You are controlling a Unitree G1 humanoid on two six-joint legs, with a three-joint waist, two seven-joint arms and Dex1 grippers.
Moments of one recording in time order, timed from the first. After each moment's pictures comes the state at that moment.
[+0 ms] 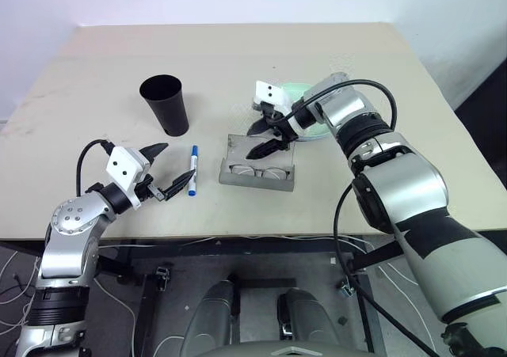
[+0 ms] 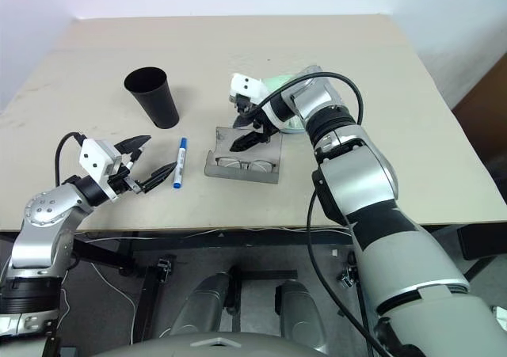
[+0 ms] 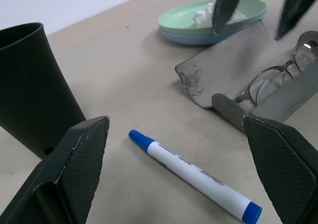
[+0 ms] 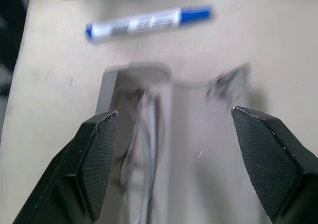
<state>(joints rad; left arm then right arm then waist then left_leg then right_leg) -0.16 0.59 0.19 -0.07 -0.31 0.06 -0.79 -1.45 -0.22 0.18 1.28 -0.15 0.15 1.35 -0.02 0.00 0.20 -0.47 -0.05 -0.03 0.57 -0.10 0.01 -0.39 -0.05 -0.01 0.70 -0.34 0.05</state>
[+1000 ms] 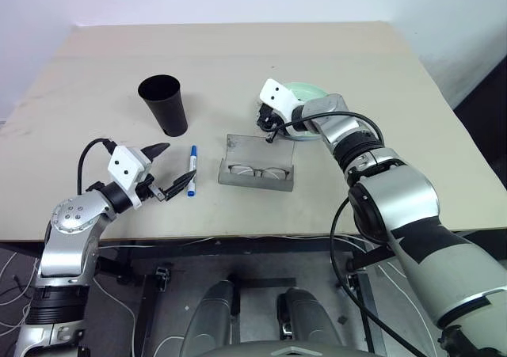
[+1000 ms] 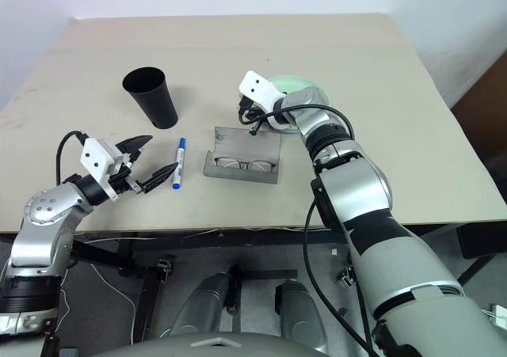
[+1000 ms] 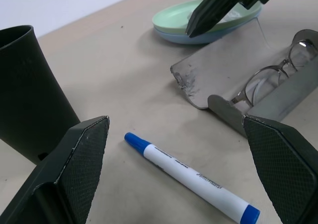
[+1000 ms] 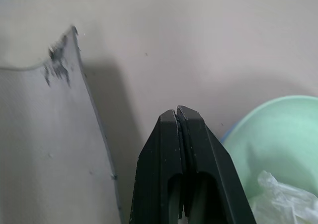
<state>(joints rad) -0.15 0.61 0.18 -0.08 -0.31 0.07 -0.79 -1.37 -0.19 0.18 1.34 -0.27 0.01 0.79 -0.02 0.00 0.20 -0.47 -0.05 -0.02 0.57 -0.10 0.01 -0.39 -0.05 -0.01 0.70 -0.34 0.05</state>
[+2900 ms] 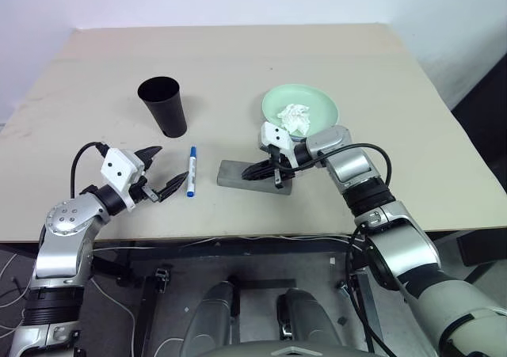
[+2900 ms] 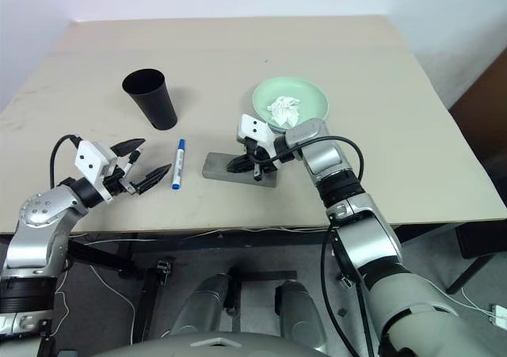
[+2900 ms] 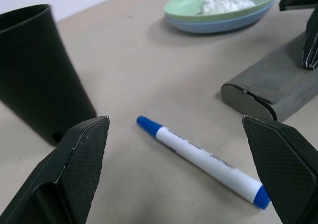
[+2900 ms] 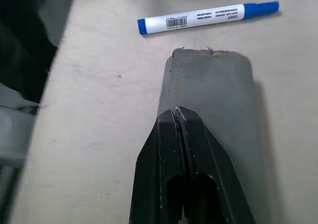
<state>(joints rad) -0.13 0.62 0.23 -0.07 -0.35 0.09 -0.77 -0.93 -0.25 0.27 0.58 -0.05 0.31 1.32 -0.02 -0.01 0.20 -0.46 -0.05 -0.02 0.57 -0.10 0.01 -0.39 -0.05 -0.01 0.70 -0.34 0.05</state>
